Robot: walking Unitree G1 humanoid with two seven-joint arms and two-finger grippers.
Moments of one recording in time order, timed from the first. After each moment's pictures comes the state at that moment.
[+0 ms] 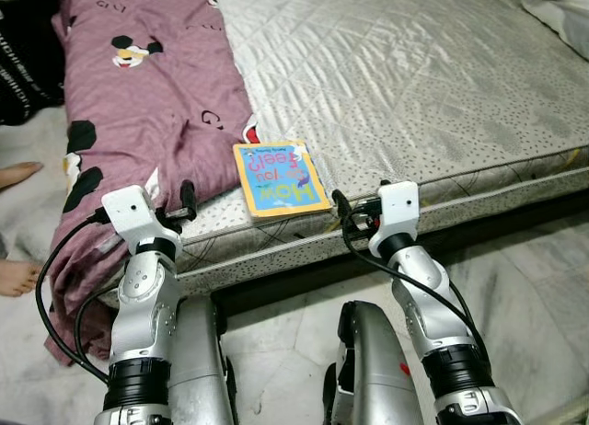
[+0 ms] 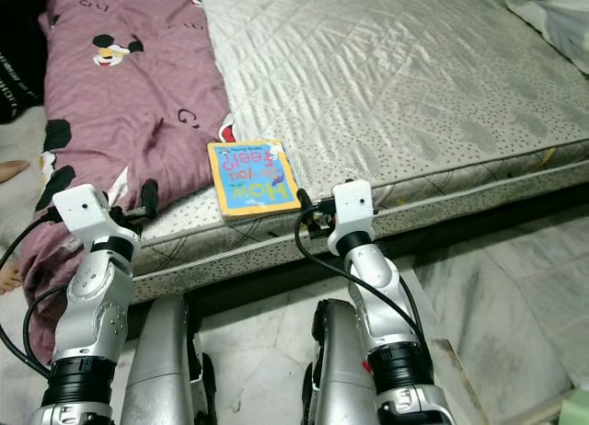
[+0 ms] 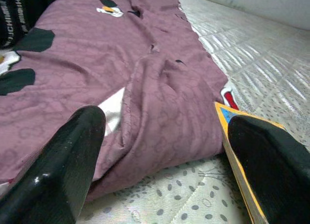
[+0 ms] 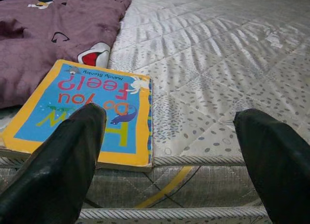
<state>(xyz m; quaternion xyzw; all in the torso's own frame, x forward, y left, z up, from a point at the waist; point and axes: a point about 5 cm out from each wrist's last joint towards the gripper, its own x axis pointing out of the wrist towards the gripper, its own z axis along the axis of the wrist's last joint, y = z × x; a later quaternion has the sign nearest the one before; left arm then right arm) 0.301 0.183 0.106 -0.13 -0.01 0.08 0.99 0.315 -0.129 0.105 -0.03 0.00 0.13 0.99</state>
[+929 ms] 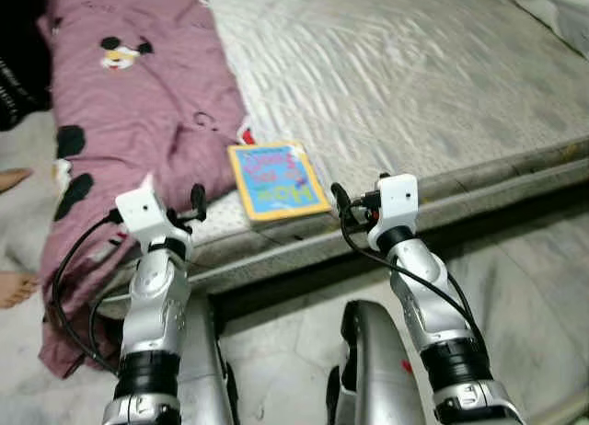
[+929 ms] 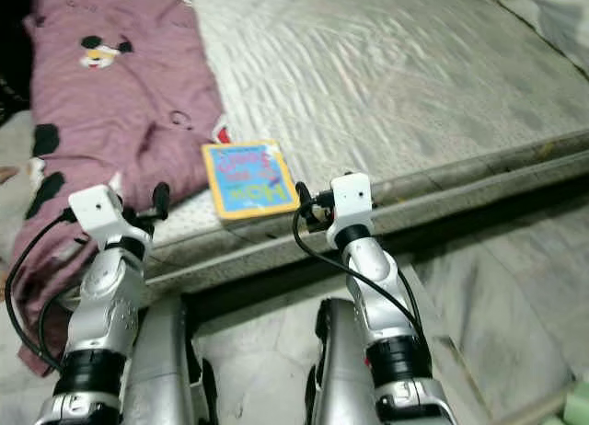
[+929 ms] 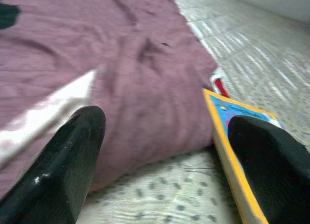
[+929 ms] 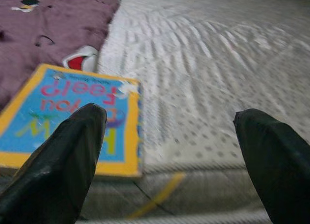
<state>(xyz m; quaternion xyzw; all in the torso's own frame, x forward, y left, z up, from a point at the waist) 0.311 0.173 0.101 -0.14 0.01 0.06 0.99 0.319 -0.129 0.111 -0.04 -0.01 0.12 0.99</state>
